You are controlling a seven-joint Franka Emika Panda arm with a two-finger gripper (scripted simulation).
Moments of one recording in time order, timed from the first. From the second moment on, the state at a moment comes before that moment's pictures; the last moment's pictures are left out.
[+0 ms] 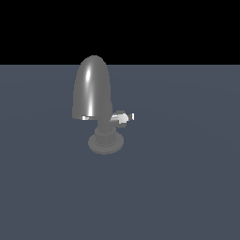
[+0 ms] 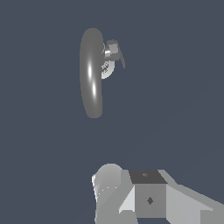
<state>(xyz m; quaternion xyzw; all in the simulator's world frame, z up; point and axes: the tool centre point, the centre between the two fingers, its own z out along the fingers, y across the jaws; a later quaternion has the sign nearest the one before) -0.251 -0.007 0.474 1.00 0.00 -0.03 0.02</state>
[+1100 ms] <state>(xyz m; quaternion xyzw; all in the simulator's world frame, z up) -0.209 0.006 0.466 0.99 -0.07 -0.11 -0.02</state>
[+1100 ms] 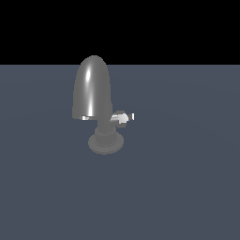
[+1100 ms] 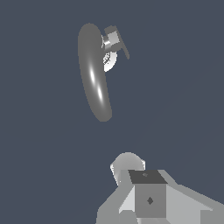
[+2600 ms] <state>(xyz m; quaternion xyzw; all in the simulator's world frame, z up) -0.071 0.006 0.386 0.85 -0.32 -0.39 -0.14</state>
